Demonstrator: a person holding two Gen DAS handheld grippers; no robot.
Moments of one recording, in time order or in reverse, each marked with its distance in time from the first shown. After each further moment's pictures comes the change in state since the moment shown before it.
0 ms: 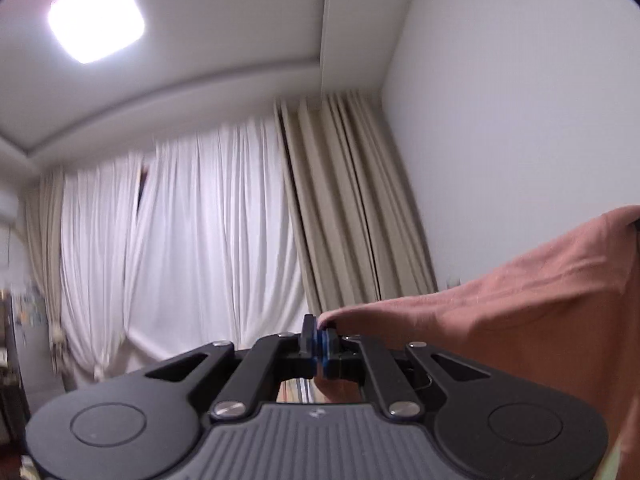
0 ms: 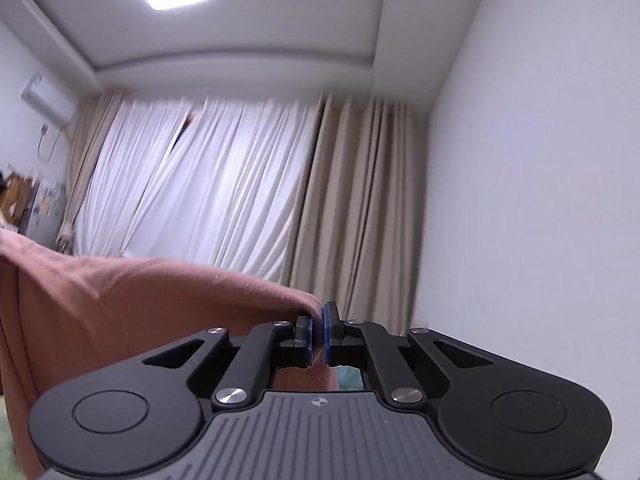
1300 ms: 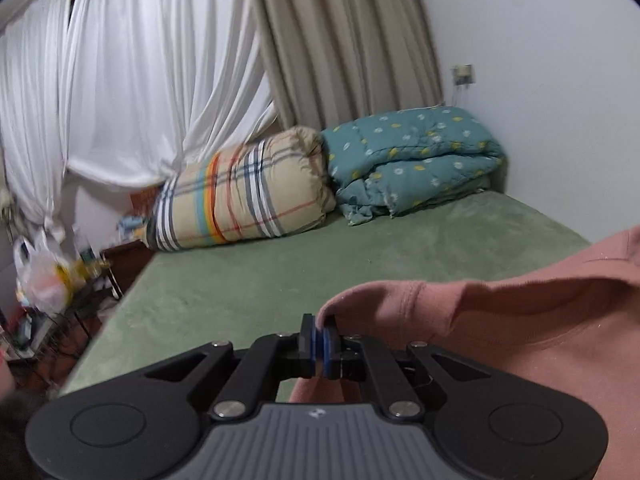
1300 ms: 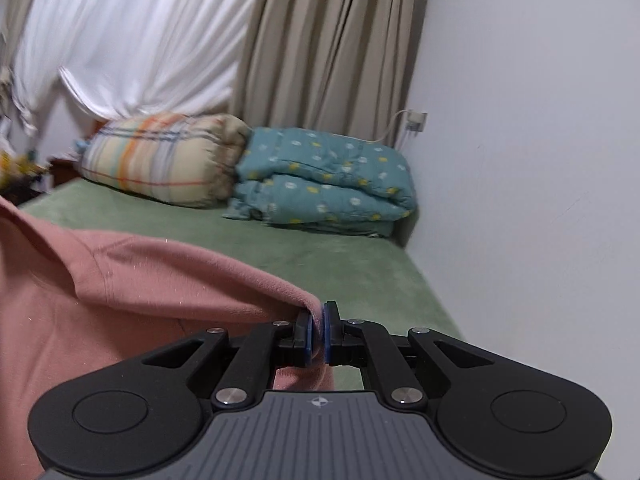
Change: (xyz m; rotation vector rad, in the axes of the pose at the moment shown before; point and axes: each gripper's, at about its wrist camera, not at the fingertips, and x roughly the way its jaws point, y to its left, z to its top) left arm 0.436 -0.131 -0.369 -0.067 0.841 -0.049; right arm 0.359 0.000 -0.370 -0.059 0.722 -0.092
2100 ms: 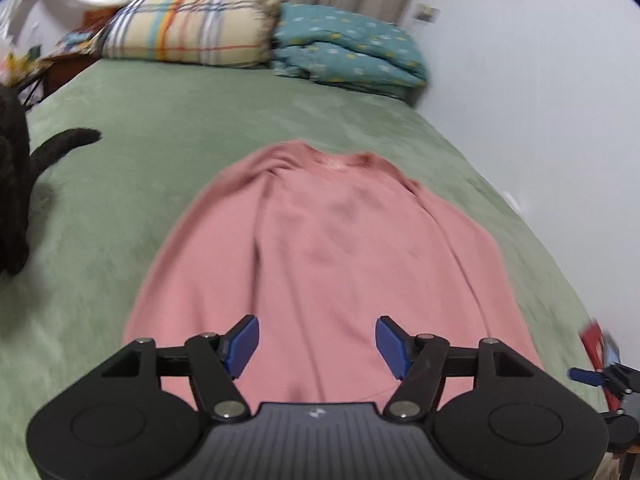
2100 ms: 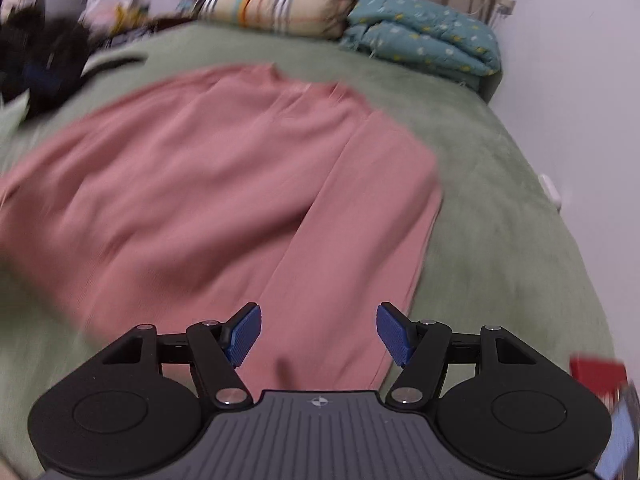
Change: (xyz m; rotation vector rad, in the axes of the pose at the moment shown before) left arm -0.239 0.027 -0.239 -0.156 0.221 -0.377; right arm -0.273 0.051 -0.277 -0.164 0.325 0.267
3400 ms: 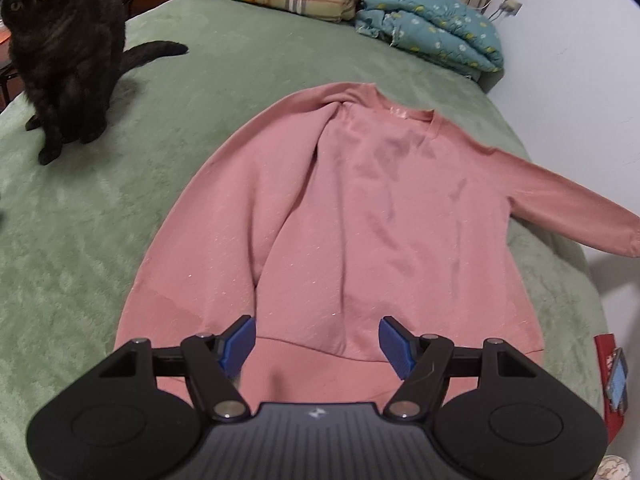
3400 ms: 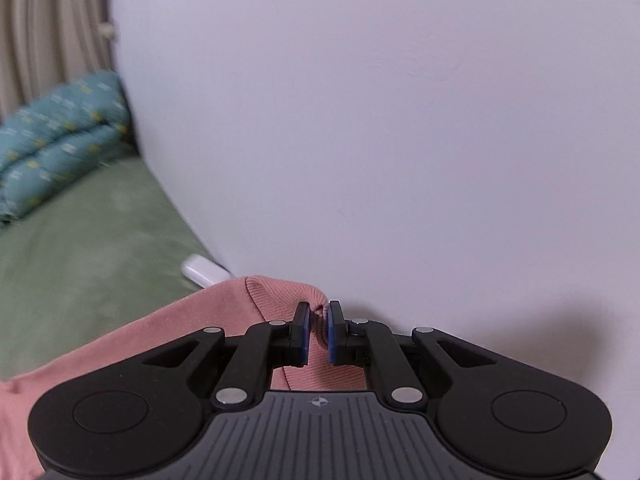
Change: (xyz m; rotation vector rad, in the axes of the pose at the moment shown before) left arm -0.021 -0.002 -0.045 -0.252 0.137 0.174; right arm 0.060 -0.523 0.114 0.845 0.023 -0.573
